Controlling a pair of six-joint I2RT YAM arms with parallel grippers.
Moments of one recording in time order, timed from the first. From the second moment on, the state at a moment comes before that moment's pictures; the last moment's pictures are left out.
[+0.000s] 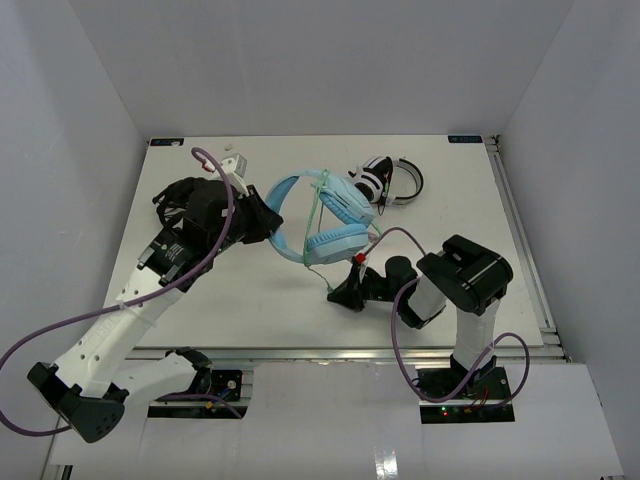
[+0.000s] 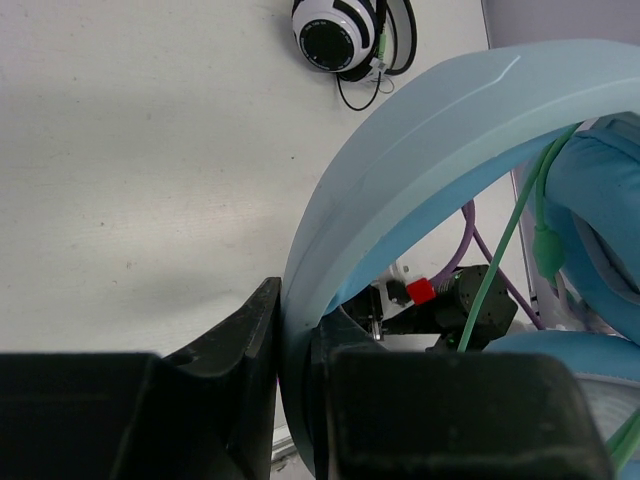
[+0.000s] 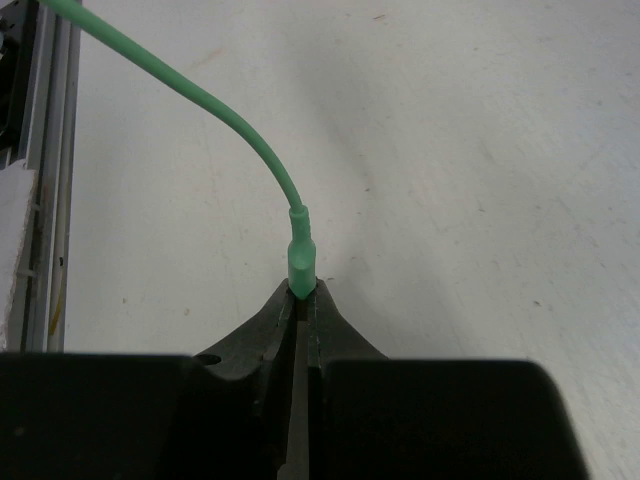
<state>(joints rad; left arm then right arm) -0.61 1.04 1.21 -0.61 -0.08 -0.66 0.67 1.92 0.35 1.30 -0.70 0.14</state>
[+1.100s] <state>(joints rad) -0.61 1.22 1.14 -0.65 0.18 -0.15 0.35 1.56 0.42 1.23 -0.90 0.54</state>
